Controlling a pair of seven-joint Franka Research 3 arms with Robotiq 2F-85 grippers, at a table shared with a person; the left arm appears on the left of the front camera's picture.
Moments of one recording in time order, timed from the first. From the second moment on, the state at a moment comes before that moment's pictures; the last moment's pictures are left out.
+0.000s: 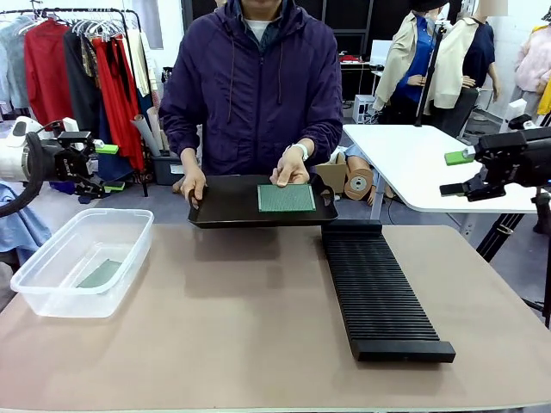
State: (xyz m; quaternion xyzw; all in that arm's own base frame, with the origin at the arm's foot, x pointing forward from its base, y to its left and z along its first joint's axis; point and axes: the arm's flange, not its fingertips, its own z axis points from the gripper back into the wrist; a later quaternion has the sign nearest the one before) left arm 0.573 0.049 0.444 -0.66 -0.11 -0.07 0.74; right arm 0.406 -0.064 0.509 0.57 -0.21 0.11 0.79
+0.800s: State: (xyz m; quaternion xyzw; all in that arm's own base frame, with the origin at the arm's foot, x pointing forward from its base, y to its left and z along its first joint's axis) left arm 0.573 0.049 0.444 -0.66 -0.11 -0.07 0.74; right arm 0.463 -0.013 0.447 0.60 -0.18 0.11 0.77
